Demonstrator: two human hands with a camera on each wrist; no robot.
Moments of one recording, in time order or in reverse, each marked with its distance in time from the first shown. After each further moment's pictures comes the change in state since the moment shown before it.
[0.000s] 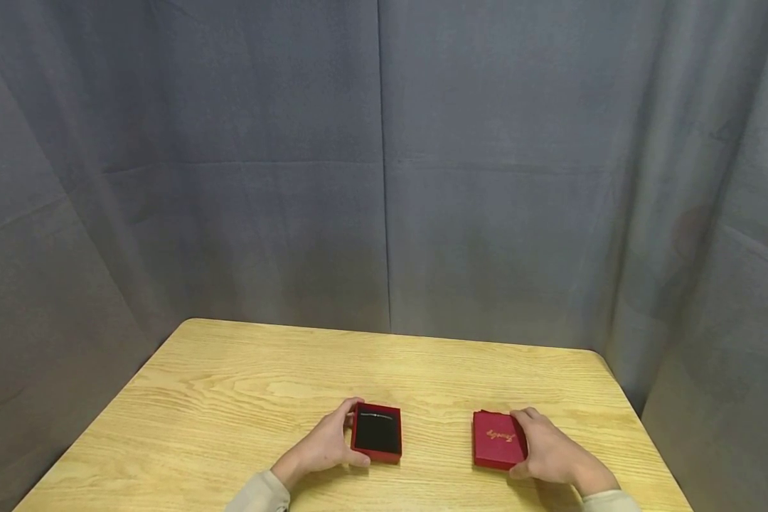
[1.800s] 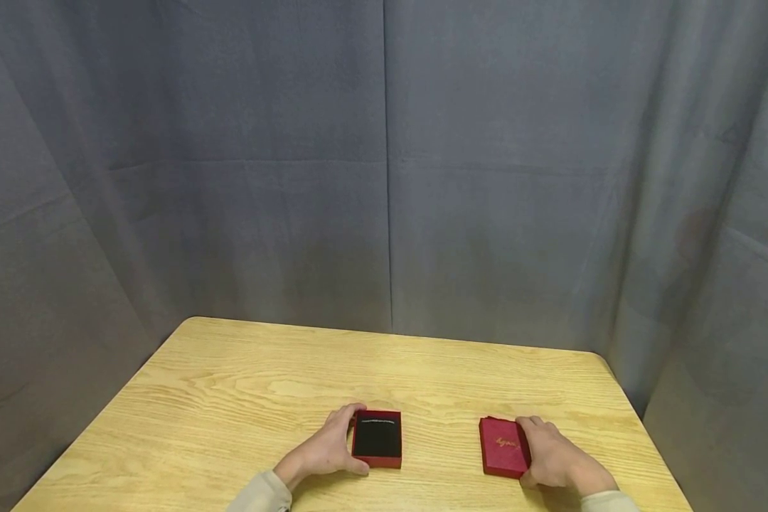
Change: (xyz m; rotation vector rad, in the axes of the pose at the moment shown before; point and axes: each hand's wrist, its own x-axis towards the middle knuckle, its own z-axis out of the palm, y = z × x) left_hand -0.005 -0.003 0.005 0.187 -0.029 -0.026; right_hand 0.002 0.013 0.008 -0.069 -0.020 0.028
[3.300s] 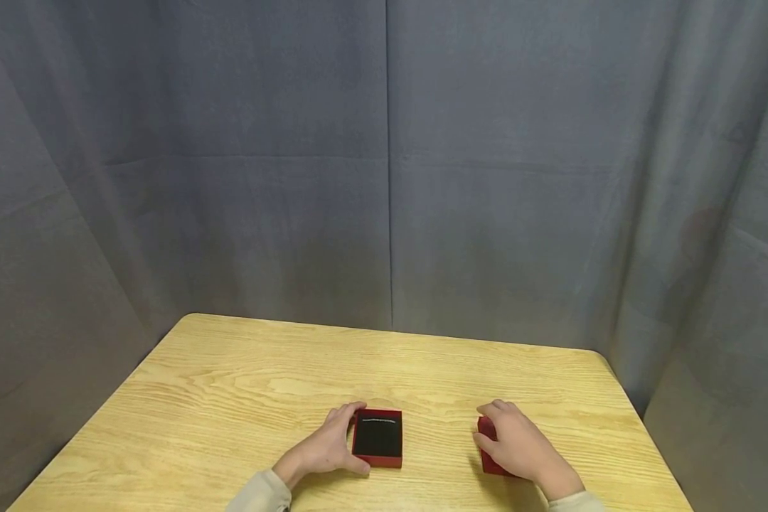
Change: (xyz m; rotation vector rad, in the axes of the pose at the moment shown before) left_hand 0.000 -0.001 -0.002 0.015 -0.031 0.003; right_hand 0.011 -0.063 -0.004 -0.014 0.208 -0.151
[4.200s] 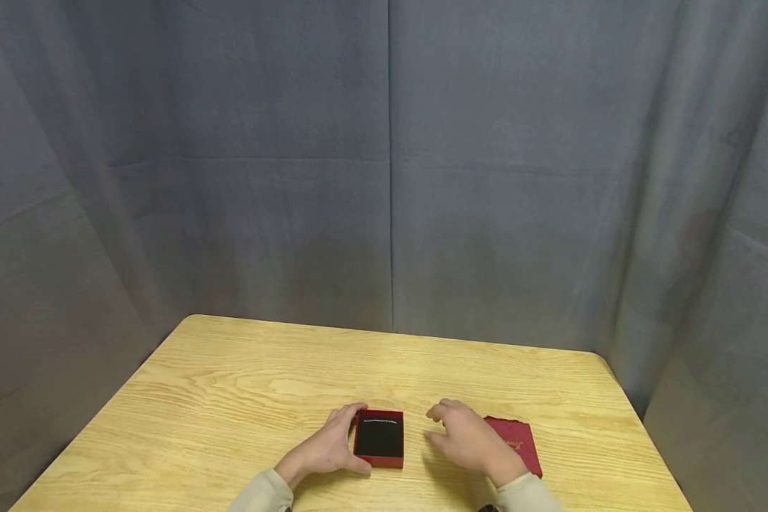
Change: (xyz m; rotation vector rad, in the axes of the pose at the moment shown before) left_hand 0.001 0.002 0.002 0.024 0.024 -0.010; right_hand 0.034 -0.050 0.024 0.121 -0.114 -0.171
